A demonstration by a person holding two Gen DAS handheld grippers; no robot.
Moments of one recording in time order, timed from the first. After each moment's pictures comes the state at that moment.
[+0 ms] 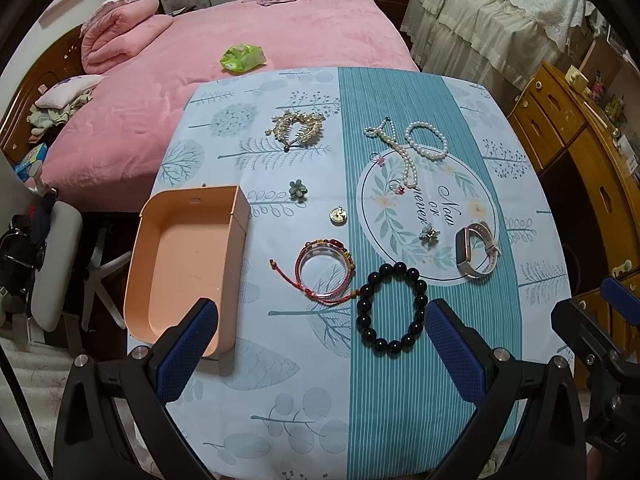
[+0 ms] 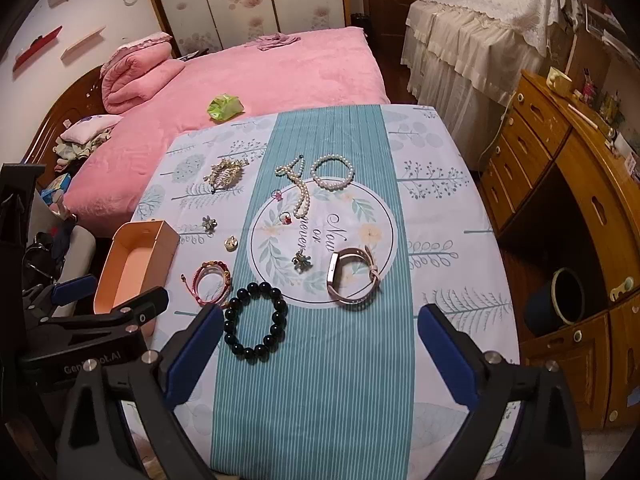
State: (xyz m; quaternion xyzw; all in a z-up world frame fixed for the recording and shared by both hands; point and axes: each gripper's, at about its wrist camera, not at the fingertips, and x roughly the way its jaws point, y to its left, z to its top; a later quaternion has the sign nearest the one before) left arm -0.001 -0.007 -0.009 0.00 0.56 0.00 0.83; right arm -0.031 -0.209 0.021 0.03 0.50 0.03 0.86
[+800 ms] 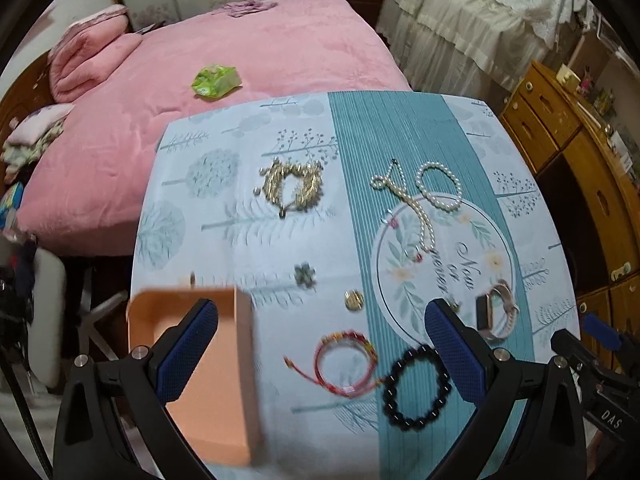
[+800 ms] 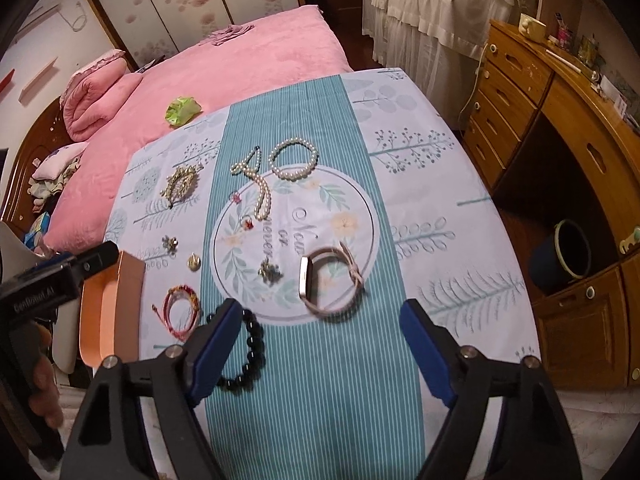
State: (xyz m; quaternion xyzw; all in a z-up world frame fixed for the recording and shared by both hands) left arm 0.111 0.014 -0.015 0.03 0.55 -0.06 0.83; right arm 0.019 -0.234 -0.019 0.09 0.53 -0.02 0.84
